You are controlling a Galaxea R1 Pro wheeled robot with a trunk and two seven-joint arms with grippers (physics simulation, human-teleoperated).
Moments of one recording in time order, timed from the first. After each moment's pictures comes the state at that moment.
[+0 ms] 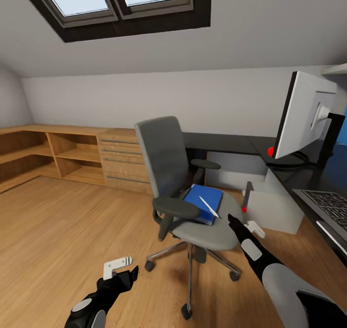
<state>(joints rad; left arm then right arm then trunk) 0.00 -0.12 -0.05 -1.56 0.23 0.56 0.17 -0.81 -0.03 -0.24 -0.26 -0.64 -0.15 0.08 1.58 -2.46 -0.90</state>
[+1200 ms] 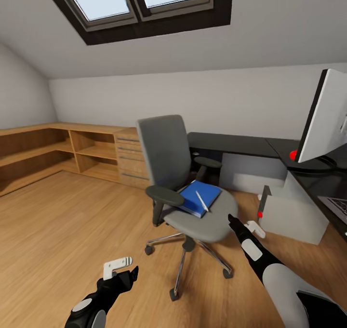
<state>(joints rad) 0.00 -0.12 -0.05 -1.56 0.23 0.56 0.17 -0.81 -0.04 -0.23 -0.26 -0.64 -0.15 0.08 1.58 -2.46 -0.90</state>
